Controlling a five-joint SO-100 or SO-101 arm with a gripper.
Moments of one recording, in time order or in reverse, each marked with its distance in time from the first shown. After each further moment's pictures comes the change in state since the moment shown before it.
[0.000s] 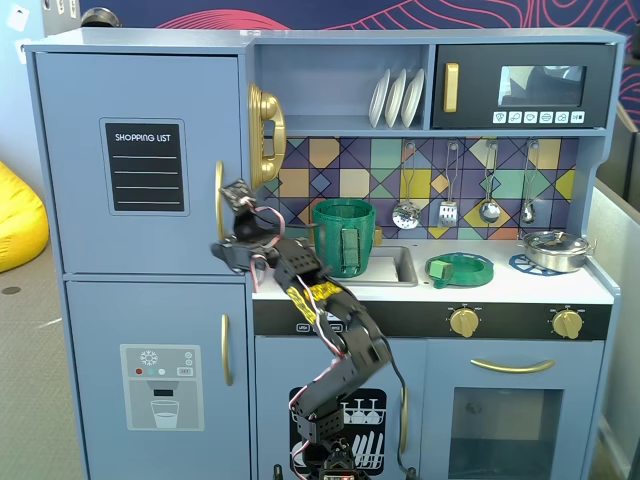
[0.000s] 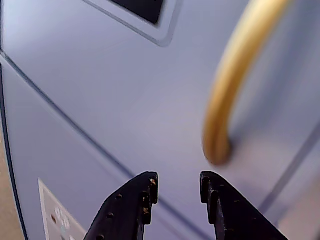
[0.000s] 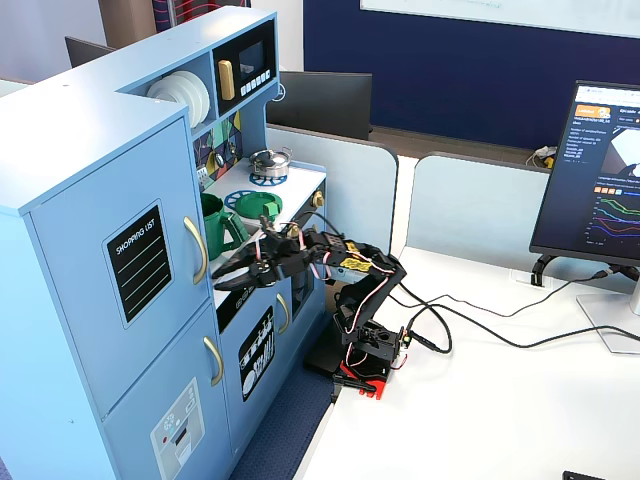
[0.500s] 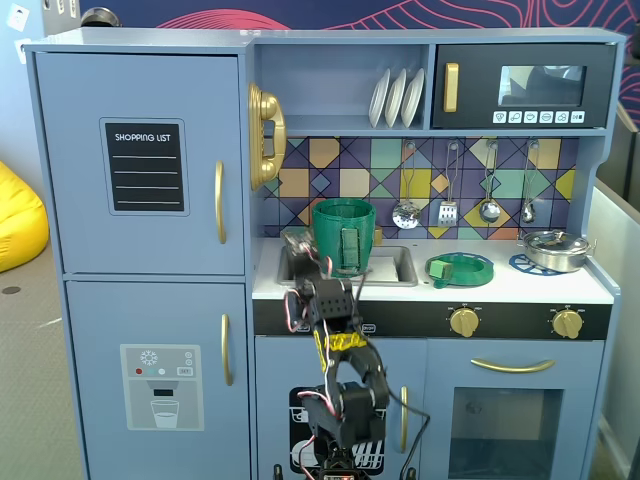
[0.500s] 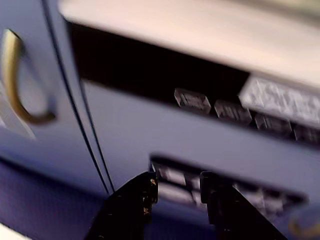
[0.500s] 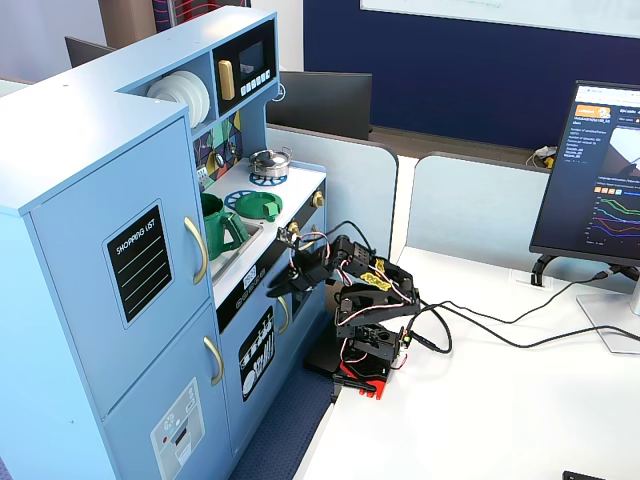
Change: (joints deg) arm 25.5 30.3 27.4 29.7 7.6
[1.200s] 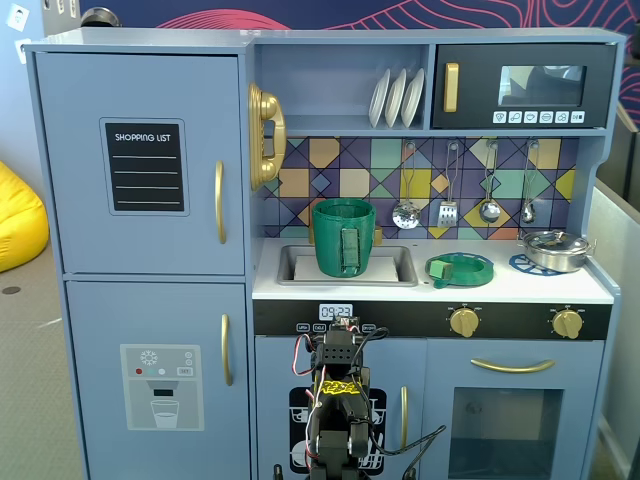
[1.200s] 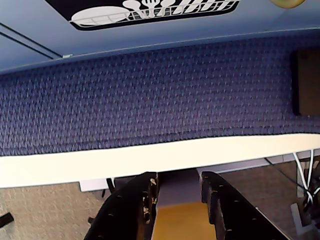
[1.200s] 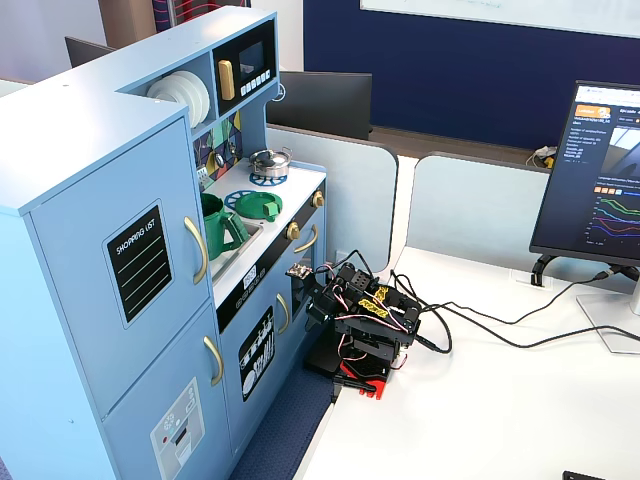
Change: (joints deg) arm 16.8 17.4 33.5 18.0 9.0
